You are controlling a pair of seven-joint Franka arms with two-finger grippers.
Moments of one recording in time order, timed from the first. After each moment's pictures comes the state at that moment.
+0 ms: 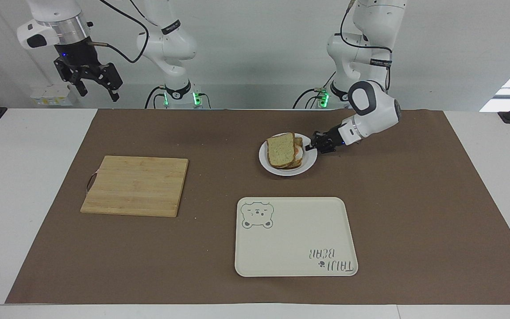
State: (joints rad) left arm -0.30 -0.03 0.07 -2.52 -1.07 2.18 0.62; right arm -0.10 -0.19 0.02 -1.70 -0.01 1.55 0.12
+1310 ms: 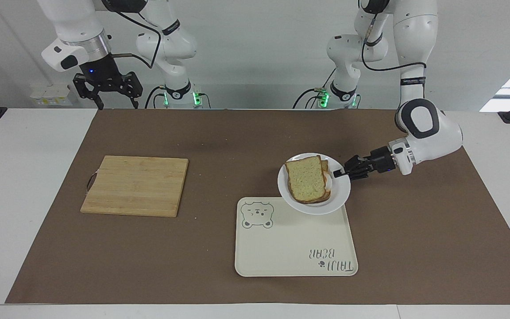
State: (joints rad) left arm -0.09 0.27 0.08 -1.94 -1.15 1.90 0.47; right arm -0.02 -0.14 0.00 -1.70 -0.01 1.58 -0.06
